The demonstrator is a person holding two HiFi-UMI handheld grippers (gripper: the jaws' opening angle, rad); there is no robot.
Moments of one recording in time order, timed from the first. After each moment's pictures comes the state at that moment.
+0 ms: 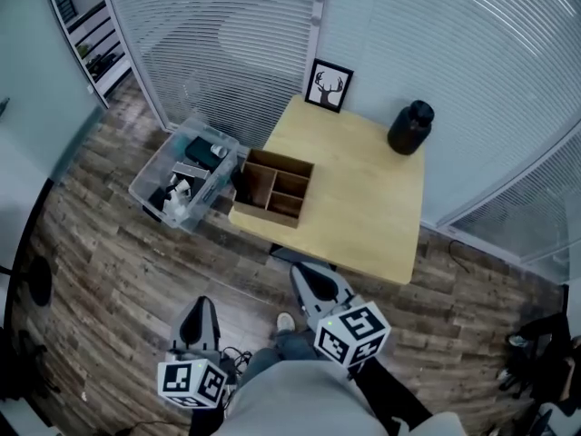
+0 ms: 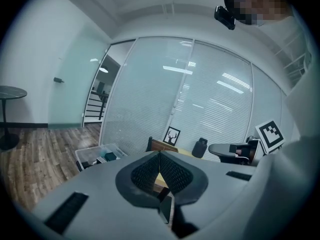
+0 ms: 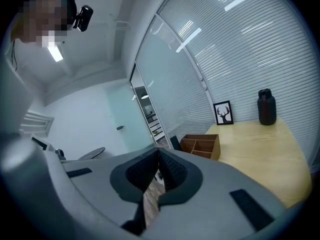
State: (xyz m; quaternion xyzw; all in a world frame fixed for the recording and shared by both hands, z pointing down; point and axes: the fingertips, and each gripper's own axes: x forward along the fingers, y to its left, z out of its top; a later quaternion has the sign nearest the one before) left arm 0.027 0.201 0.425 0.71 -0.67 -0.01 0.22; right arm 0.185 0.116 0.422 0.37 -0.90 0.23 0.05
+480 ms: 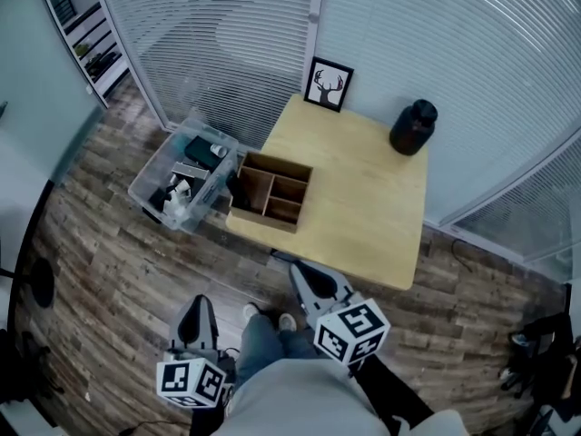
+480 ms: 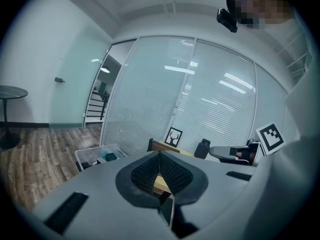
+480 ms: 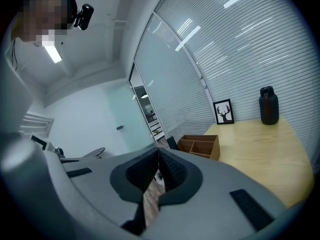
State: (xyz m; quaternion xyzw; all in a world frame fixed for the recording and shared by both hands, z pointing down) left arm 0.028 0.174 0.424 0.70 -0.68 -0.01 0.22; right arm 0.189 0.088 0.427 0.37 -0.90 0.23 0.06
